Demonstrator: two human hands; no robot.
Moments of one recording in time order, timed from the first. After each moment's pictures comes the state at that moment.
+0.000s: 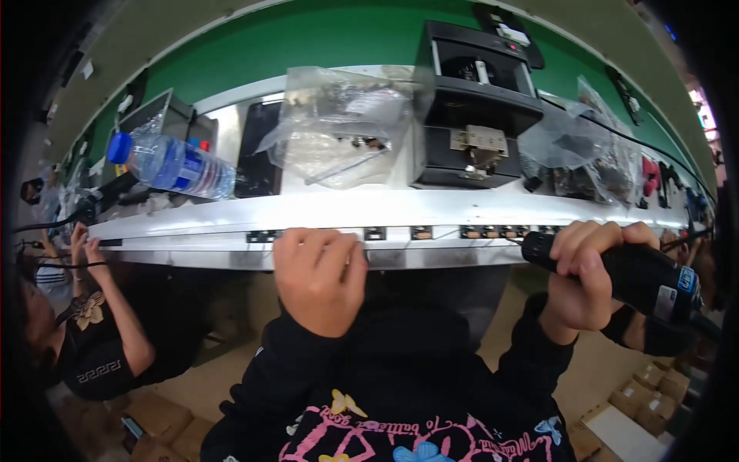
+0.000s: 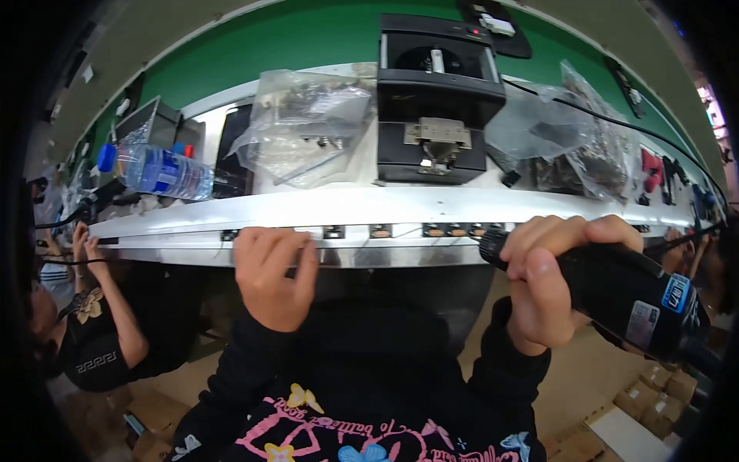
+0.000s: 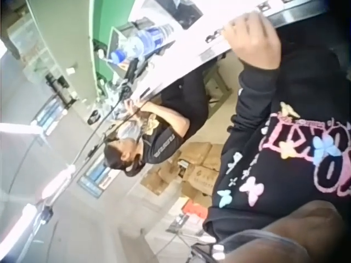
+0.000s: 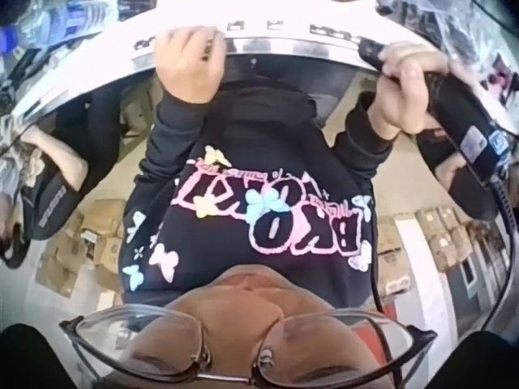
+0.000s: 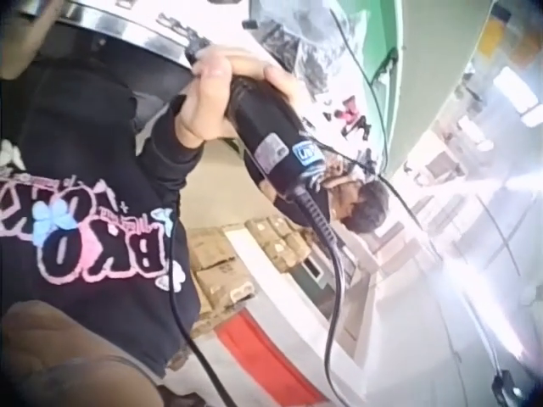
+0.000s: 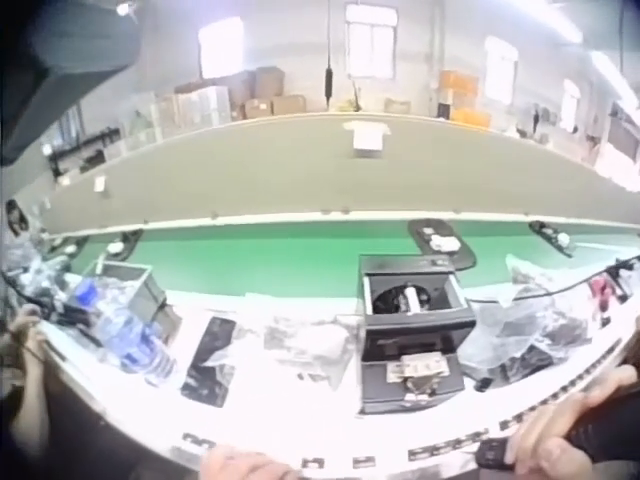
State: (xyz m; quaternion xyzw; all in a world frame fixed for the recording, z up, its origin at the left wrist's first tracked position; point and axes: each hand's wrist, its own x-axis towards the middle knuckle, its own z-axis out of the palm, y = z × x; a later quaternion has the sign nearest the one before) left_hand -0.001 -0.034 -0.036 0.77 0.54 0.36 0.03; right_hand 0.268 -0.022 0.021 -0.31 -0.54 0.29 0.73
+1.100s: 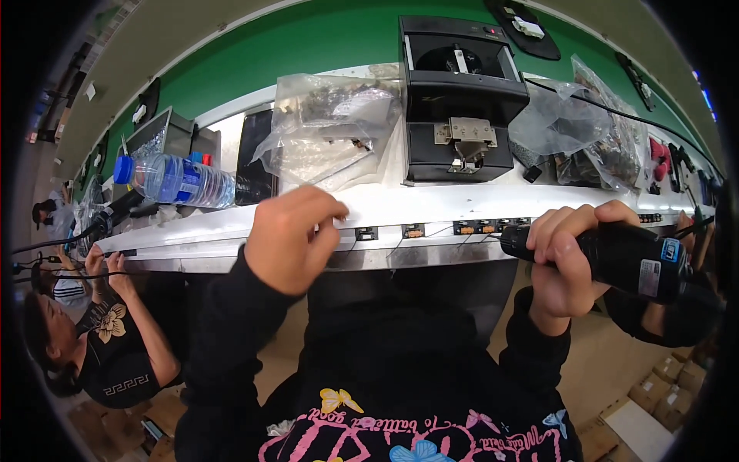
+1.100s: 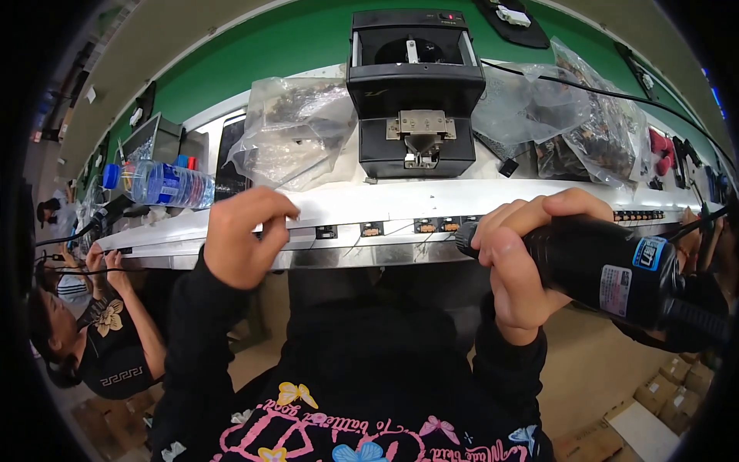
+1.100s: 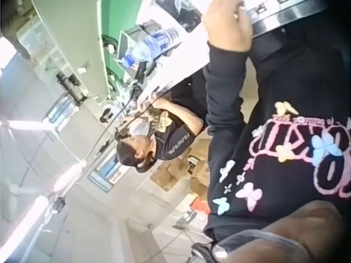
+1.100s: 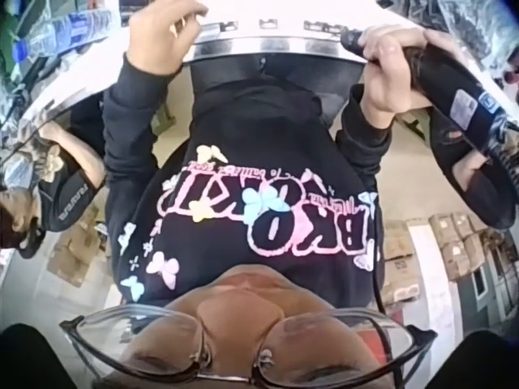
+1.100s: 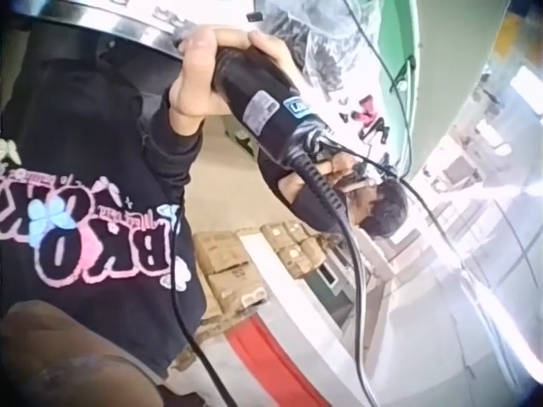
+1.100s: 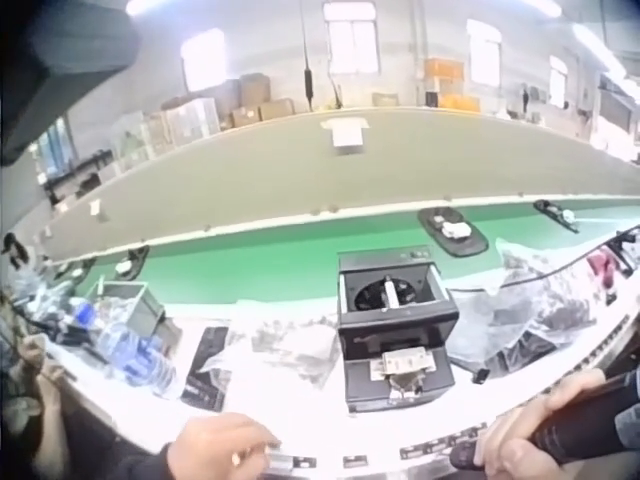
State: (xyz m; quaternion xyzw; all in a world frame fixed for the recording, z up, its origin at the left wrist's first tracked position) left_hand -0.028 0.025 0.003 0.83 0.44 0.26 0.23; right_hand 0.269 -0.020 -0.004 -0.31 -0.52 0.32 0.72
